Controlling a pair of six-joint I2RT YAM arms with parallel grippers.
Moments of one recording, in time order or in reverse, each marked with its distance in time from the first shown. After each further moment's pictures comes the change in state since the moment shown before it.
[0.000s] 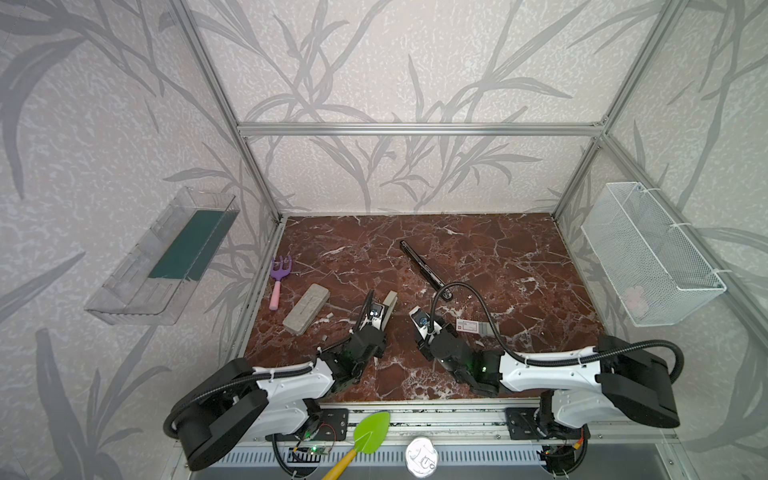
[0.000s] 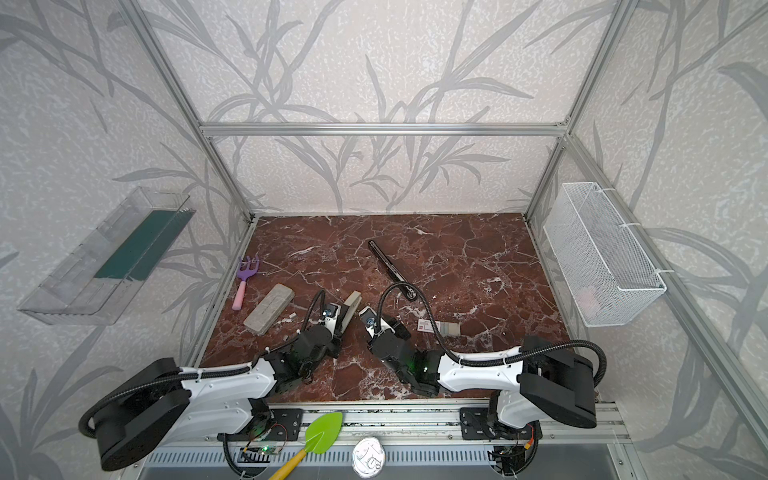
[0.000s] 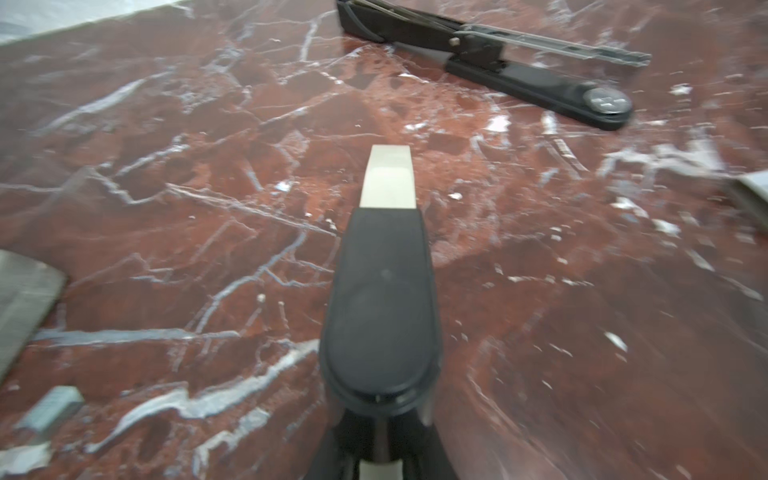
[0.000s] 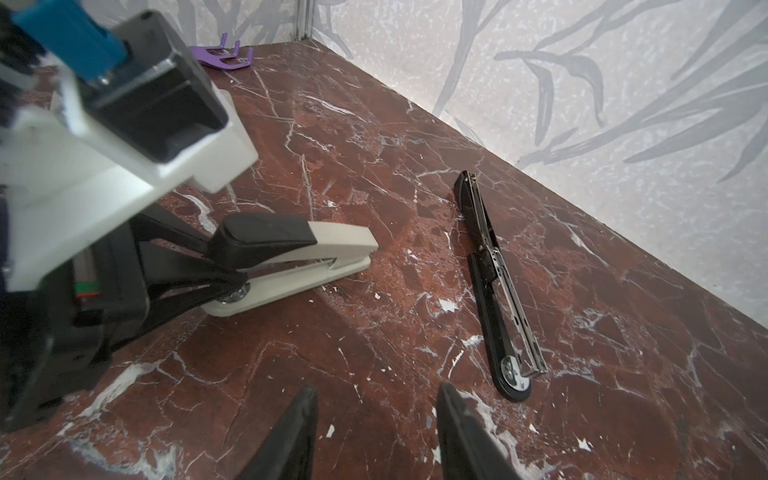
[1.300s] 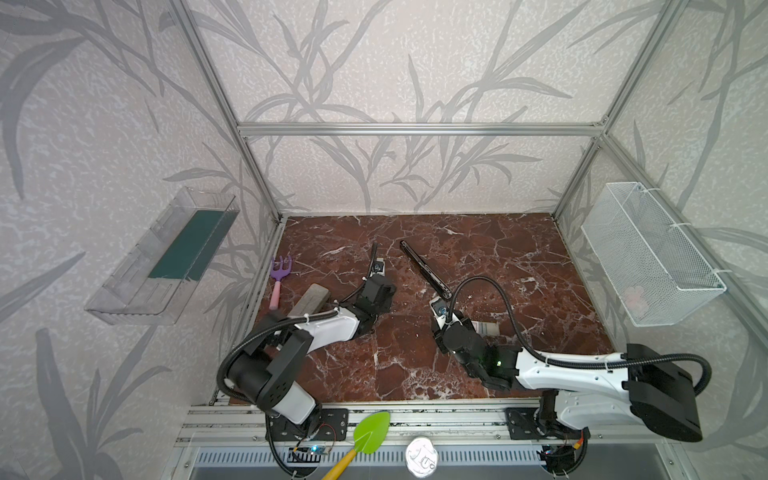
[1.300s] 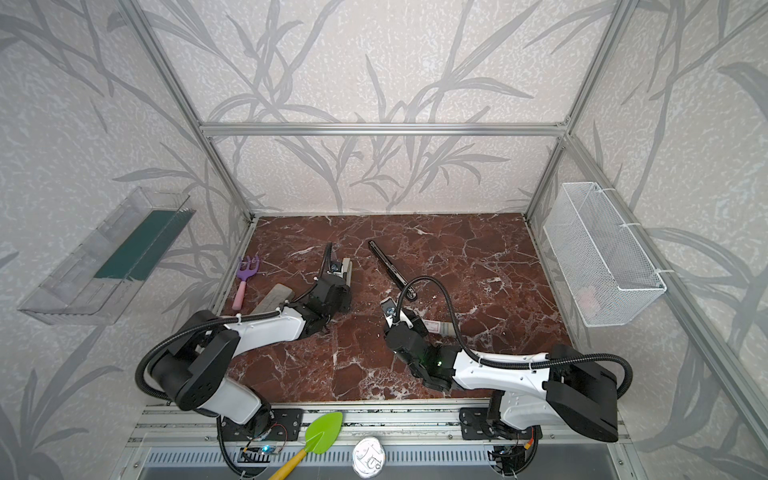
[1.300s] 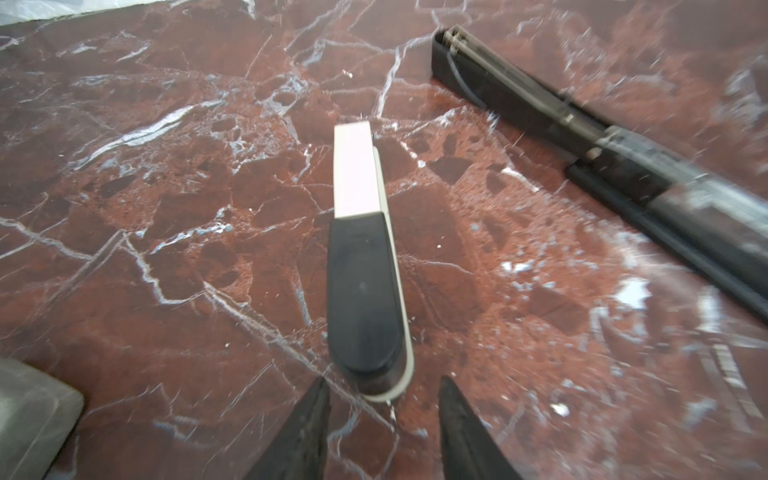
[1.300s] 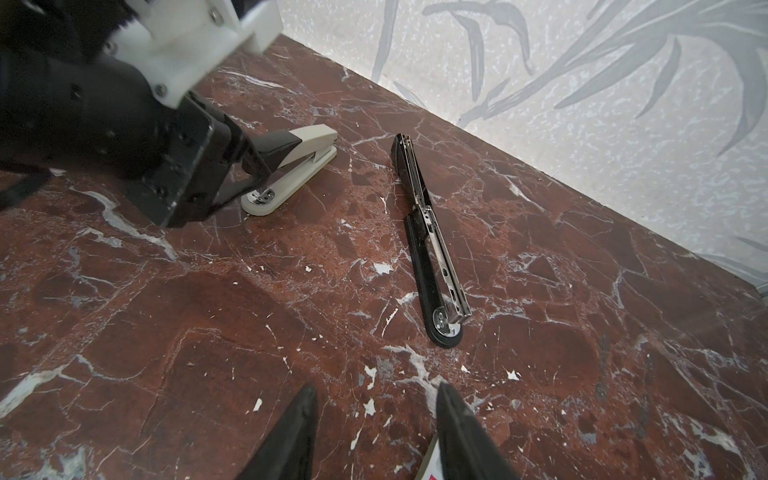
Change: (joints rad) left arm 0.253 0.279 0.436 -0.220 0.124 -0.026; right arm -0.086 -0.125 -0.032 -0.161 0.034 0.089
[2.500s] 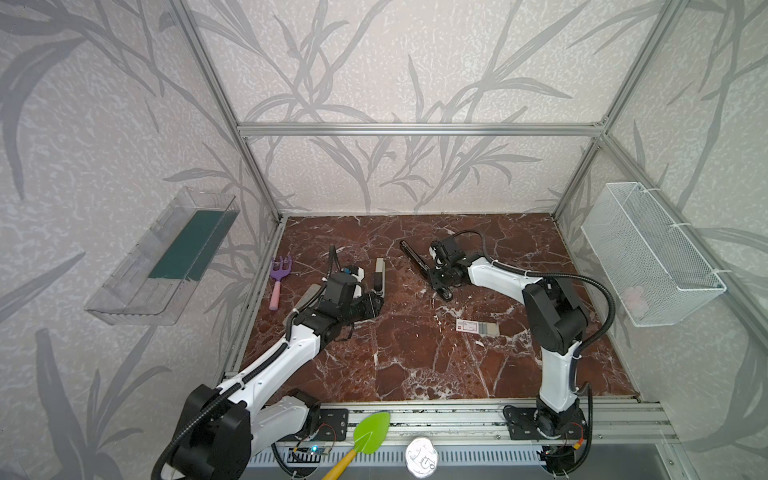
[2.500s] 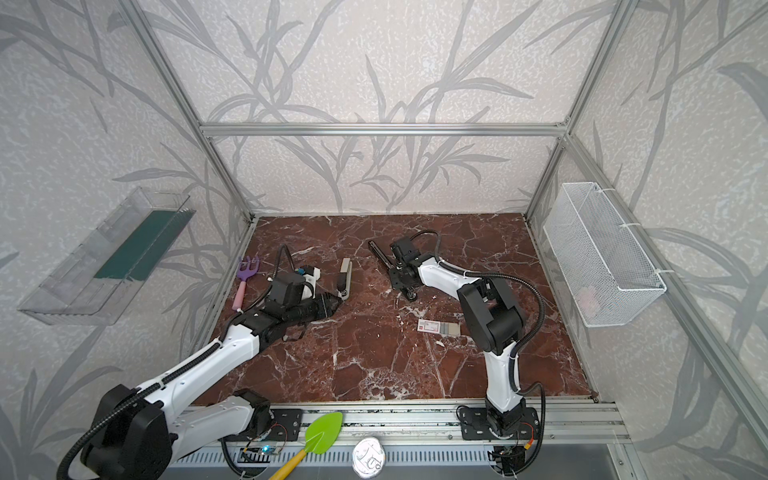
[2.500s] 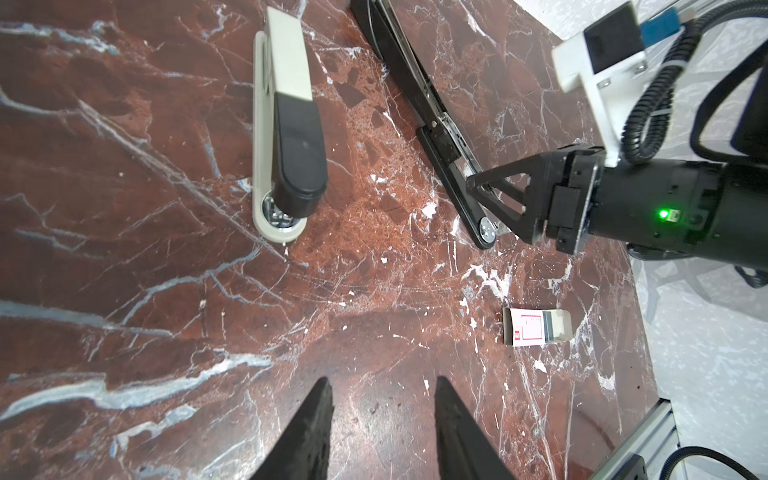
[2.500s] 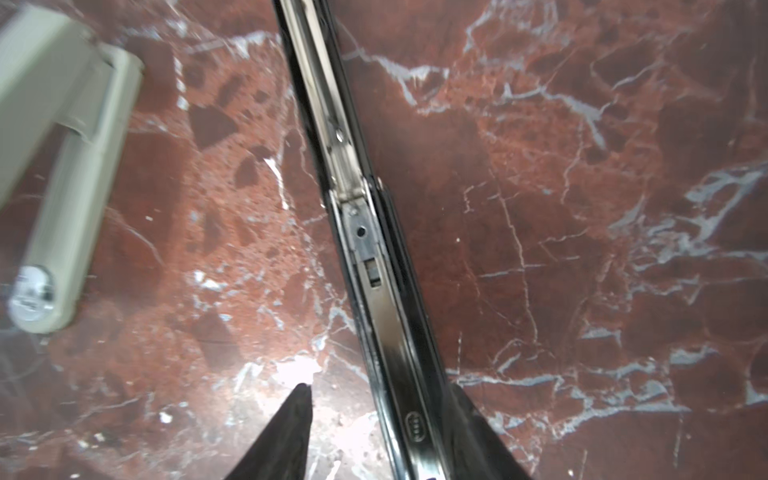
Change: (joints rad) left arm 0.171 -0.406 -0.054 -0.354 0.591 -0.325; right arm -0.586 0.737 0.852 -0.629 -0.689 0.123
